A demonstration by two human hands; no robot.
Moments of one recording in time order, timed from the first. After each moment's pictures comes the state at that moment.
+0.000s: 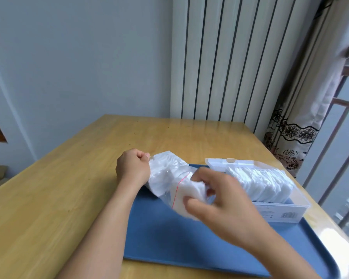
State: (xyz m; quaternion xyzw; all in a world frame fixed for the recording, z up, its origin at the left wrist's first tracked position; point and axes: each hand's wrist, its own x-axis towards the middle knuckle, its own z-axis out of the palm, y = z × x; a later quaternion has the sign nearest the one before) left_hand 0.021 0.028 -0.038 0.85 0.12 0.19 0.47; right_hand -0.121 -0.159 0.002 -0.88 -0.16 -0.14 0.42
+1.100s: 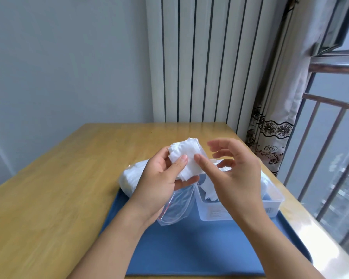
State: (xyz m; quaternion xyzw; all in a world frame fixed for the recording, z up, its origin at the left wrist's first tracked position) left_hand -0.061 -0.053 0.005 0.59 -0.18 -0.06 0.79; right_hand -0.089 -0.203 0.005 -0.75 -0.05 -0.42 0.50
